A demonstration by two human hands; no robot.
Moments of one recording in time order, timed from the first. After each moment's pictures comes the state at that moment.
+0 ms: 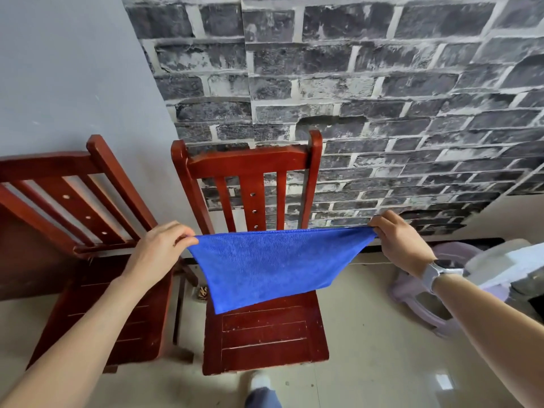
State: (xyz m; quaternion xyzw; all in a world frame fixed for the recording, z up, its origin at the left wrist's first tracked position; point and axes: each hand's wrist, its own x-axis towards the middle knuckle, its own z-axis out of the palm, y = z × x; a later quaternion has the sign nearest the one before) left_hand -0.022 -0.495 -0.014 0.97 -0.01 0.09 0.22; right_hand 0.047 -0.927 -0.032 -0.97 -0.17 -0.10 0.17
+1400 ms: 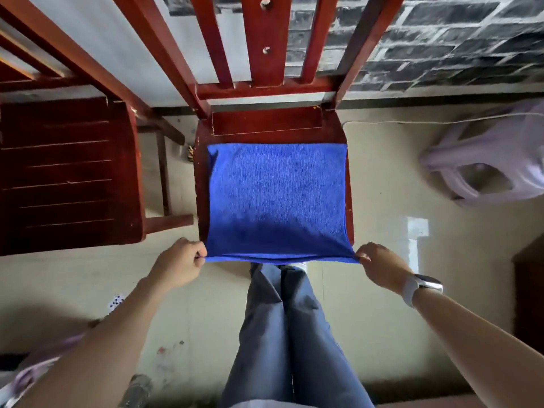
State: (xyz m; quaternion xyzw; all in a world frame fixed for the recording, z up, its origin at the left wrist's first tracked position) left_hand -0.131 -0.481 -0.335 0.91 0.08 -0.37 0.17; right_hand -0.088 -0.877 -0.323 -0.88 0.03 0.46 0.11
